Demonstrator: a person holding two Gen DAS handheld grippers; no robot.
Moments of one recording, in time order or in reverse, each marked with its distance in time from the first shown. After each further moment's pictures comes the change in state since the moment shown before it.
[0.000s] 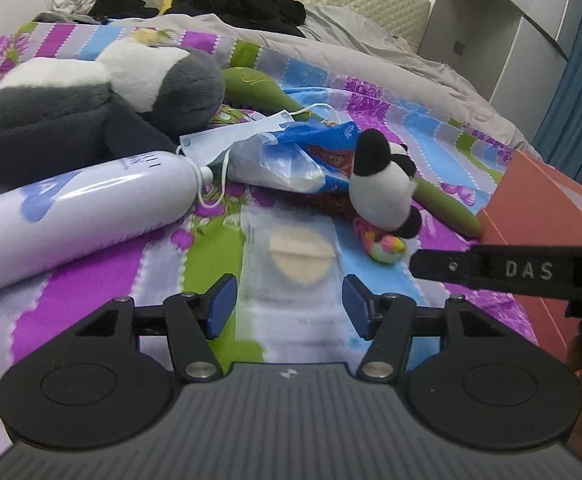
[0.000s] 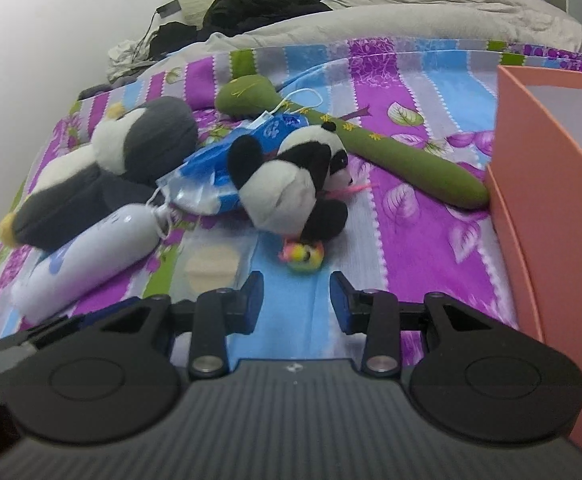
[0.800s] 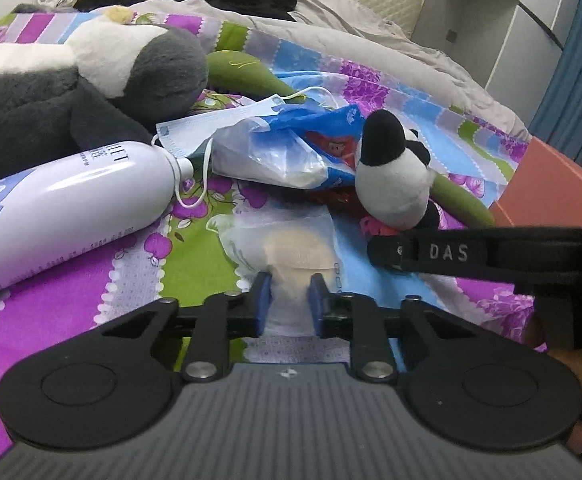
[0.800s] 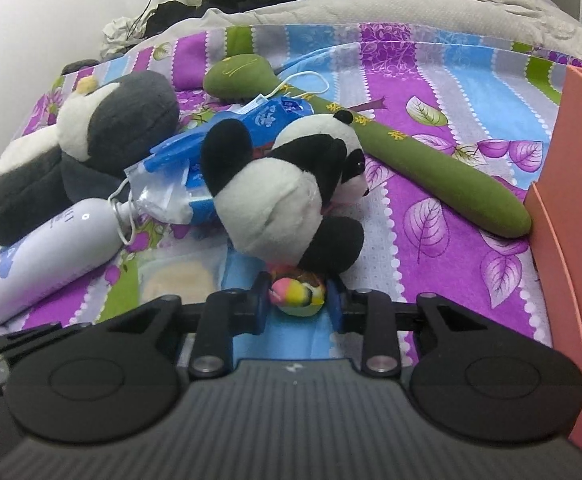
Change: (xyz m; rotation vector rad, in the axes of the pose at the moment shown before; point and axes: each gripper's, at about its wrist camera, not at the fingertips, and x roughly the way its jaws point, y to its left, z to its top) left arm 0.042 0.002 0.005 0.018 0.027 -0.028; right arm 0.051 0.004 0.010 -0.067 0.036 -0.038
